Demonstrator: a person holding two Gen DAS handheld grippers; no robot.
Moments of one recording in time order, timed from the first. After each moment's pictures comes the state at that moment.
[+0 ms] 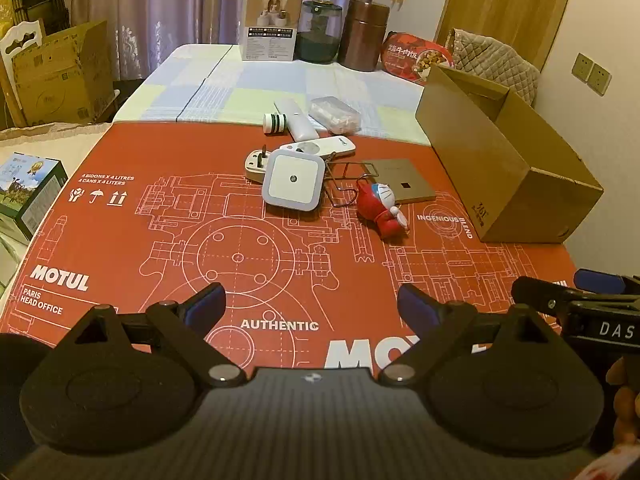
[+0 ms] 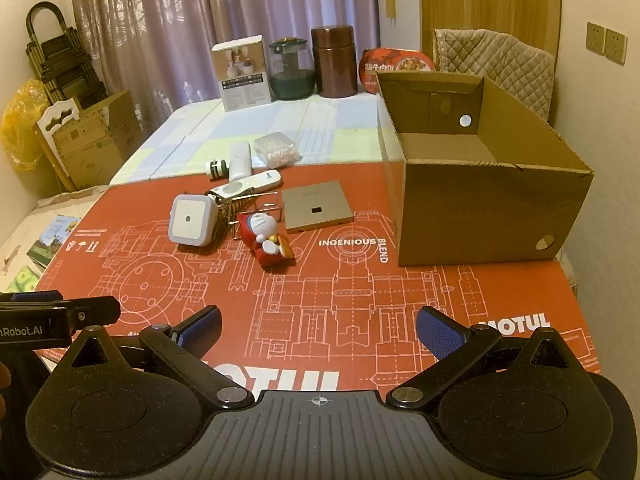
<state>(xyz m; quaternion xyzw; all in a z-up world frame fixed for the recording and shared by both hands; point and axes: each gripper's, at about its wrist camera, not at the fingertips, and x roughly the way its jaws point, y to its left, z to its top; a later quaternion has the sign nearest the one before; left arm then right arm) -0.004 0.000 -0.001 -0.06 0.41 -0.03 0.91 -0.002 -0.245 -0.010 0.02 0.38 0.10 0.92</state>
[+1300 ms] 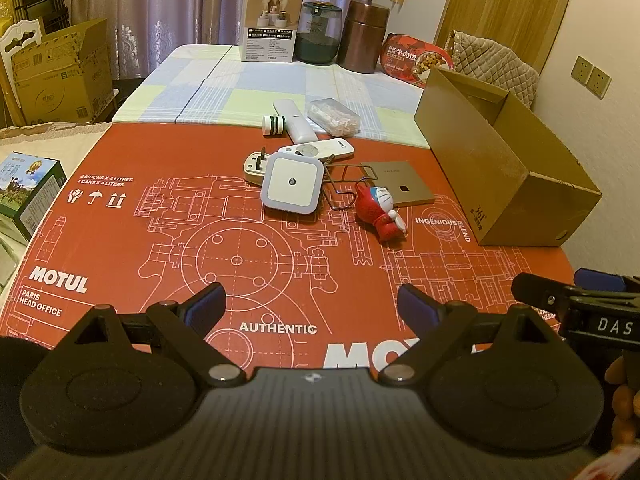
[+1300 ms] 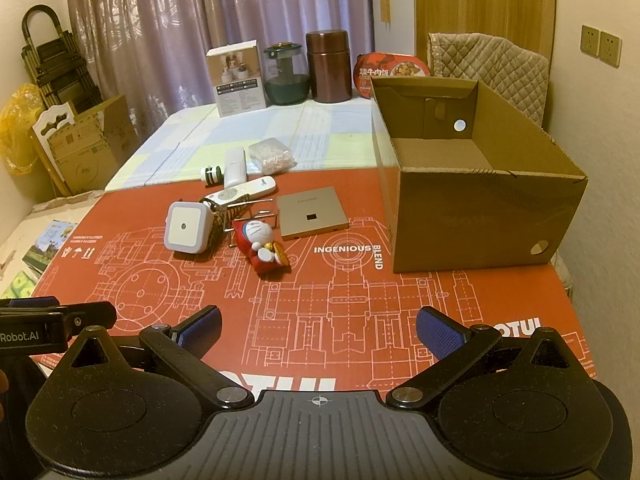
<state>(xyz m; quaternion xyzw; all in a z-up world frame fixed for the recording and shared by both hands) -0.003 0.000 -0.001 -0.07 0.41 -0.03 0.91 0.000 -0.247 -0.006 0.02 0.38 0.09 0.92</state>
